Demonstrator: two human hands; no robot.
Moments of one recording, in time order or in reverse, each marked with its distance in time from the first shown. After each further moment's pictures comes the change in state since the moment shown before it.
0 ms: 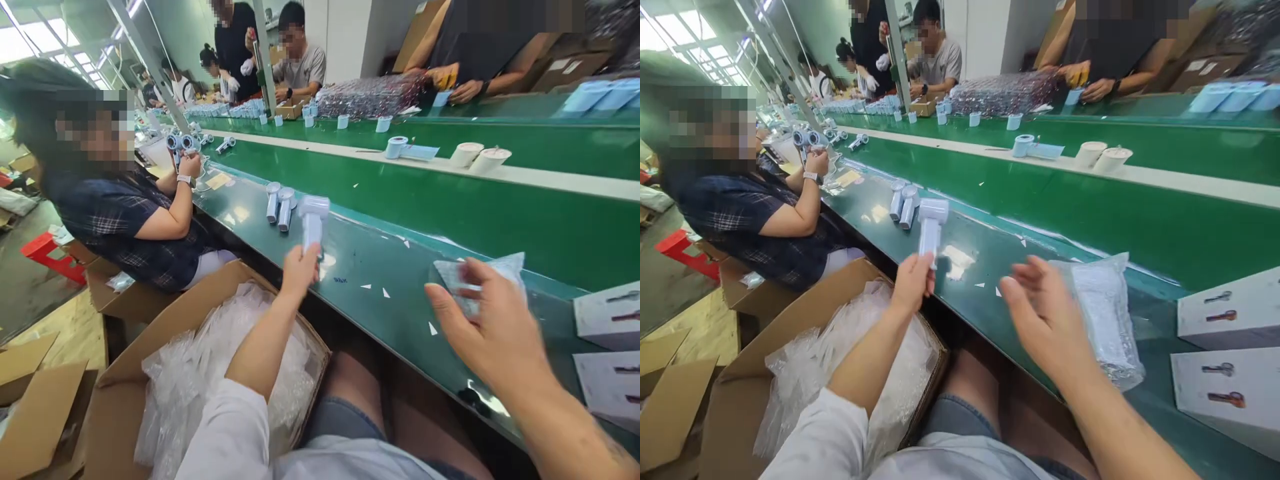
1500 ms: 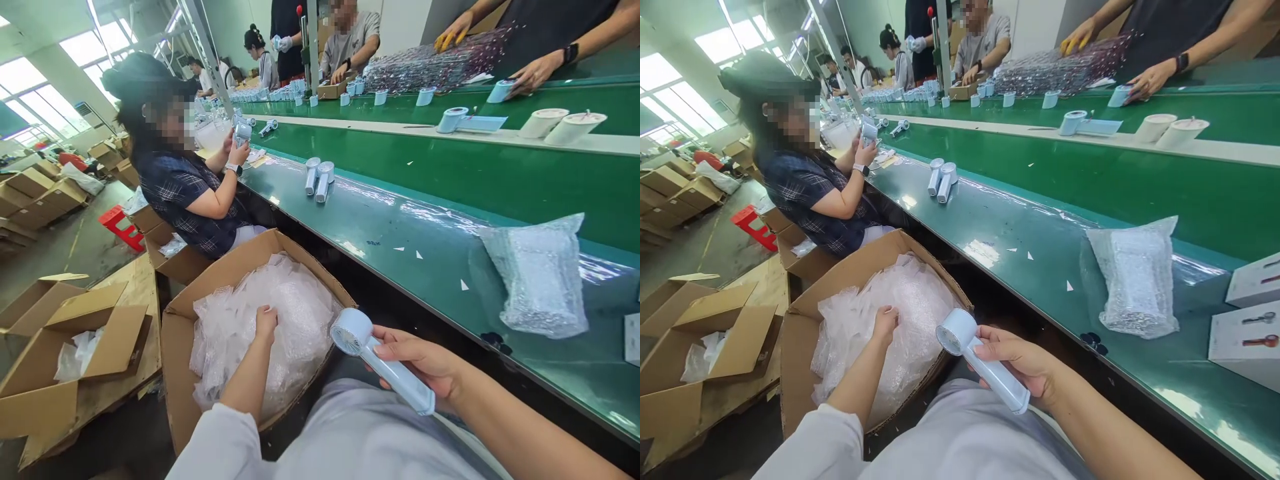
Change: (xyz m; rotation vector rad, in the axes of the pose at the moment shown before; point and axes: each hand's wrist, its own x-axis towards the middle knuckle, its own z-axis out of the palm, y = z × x) left_hand -0.148 -0.229 -0.129 -0.040 0.284 -0.304; right_hand -0.127 0.017 0.044 0.902 -1.372 0.926
